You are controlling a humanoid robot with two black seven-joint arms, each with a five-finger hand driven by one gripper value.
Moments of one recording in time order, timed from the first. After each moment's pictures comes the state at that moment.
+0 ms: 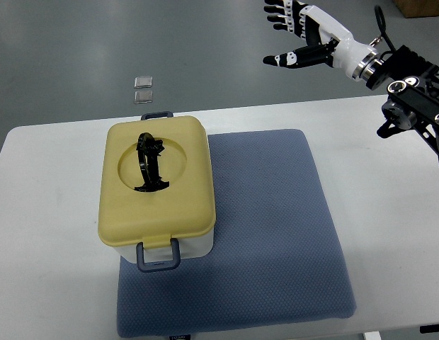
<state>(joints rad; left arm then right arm) -0.03 0.00 -0.02 -0.14 0.02 -0.07 -0.04 1.07 -0.35 0.52 0.74 -0.86 0.23 0.51</state>
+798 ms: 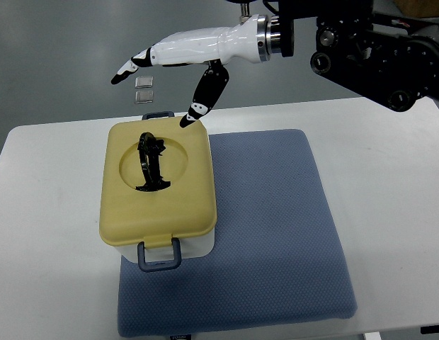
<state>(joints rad) -0.03 0.00 -0.02 -0.14 0.02 -0.07 -0.04 1.47 -0.26 0.26 1.05 -1.41 0.38 0.52</state>
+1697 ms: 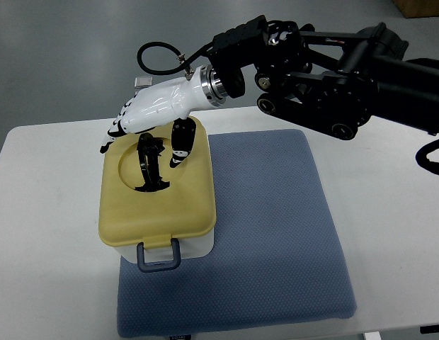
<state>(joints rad) -0.03 0.00 -0.02 -0.14 0.02 -0.07 -0.04 1.51 -0.09 0.15 0.99 -1.64 0.38 0.50</state>
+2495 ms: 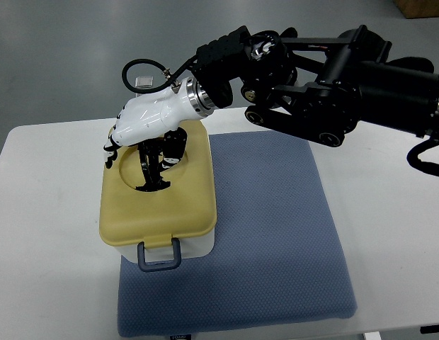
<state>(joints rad) -0.03 0.00 -0.02 -0.14 0.02 -0.07 -0.04 1.53 -0.05 0.09 0.98 -1.70 0.33 0.50</state>
